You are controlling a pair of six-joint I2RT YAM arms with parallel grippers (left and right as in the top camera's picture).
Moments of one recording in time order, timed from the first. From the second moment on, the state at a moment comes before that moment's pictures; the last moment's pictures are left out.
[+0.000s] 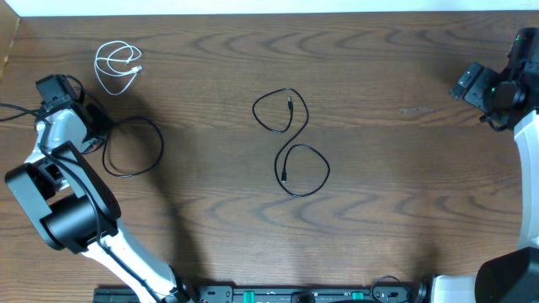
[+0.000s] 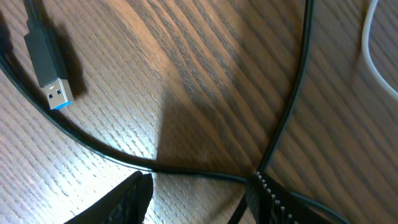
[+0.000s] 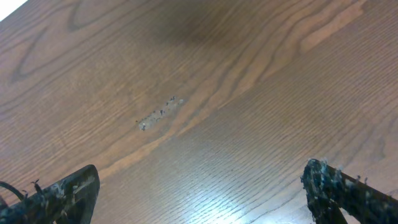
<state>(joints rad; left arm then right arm) 0.52 2.06 1.39 -0.47 -0.06 -0.35 -0.22 1.56 1.48 -0.93 0.08 0.38</state>
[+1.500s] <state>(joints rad) 0.53 2.10 1.37 -0.37 0.10 0.08 -0.22 1.56 1.48 -0.93 0.08 0.38</state>
